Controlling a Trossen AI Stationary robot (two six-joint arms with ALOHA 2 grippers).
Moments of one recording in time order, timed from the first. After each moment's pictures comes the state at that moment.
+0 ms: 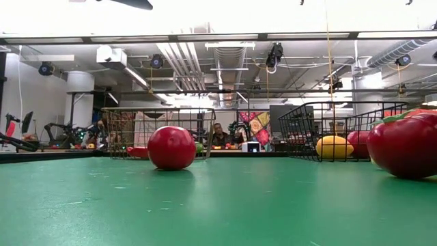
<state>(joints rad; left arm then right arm) -0.58 1.33 1.13 -0.65 -0.86 -0.49 0.78 1.73 1.03 -0.87 -0.28 1.68</state>
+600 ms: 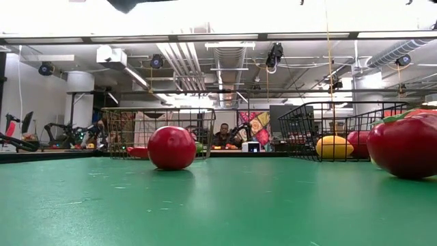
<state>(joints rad) -0.57 1.39 0.90 0.05 -0.61 -0.22 0.74 1.38 1.19 -0.85 0.22 1.31</state>
